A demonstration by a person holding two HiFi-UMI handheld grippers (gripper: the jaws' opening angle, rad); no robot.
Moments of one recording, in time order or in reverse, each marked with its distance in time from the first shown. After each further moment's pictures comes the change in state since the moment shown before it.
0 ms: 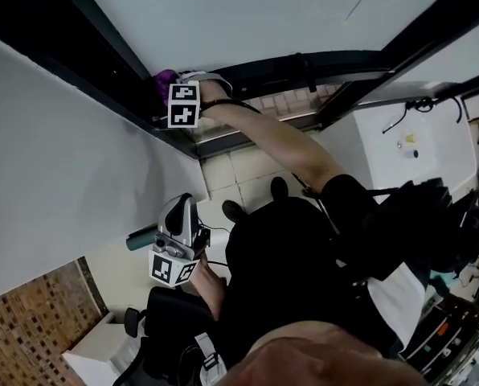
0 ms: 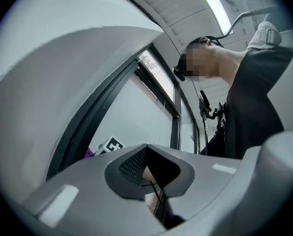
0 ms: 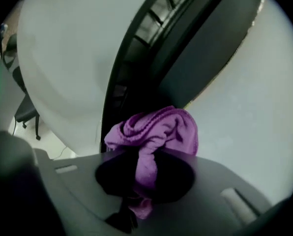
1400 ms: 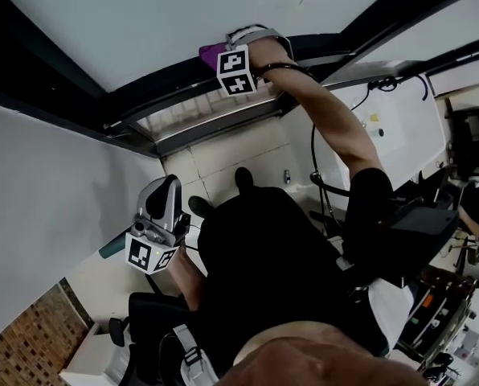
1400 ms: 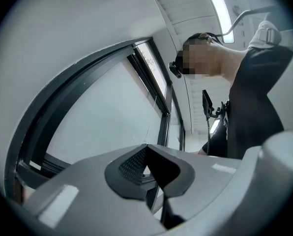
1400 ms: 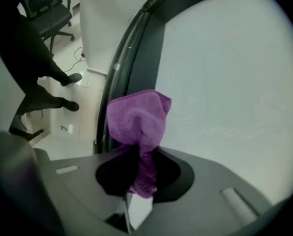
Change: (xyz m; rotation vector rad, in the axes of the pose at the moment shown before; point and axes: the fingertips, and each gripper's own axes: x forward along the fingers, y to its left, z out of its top) left arm 0.071 -0.030 -0.037 -0.080 0.016 -0.179; right arm -0.144 -0.075 -0.290 -0.454 0.666 -0.043
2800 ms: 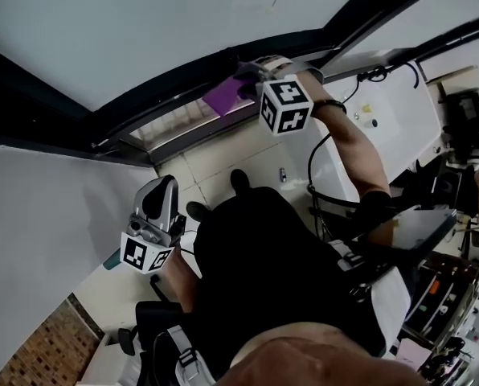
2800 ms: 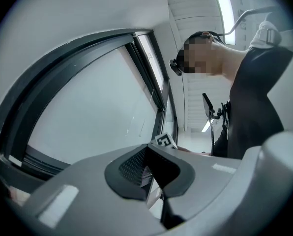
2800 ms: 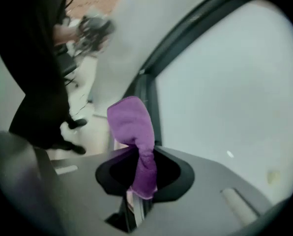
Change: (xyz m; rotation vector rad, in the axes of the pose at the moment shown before) left arm 0.037 -0.005 -0.015 -0.027 0.059 -0.090; right arm -0.126 0.064 -0.026 0.279 -0.444 0.045
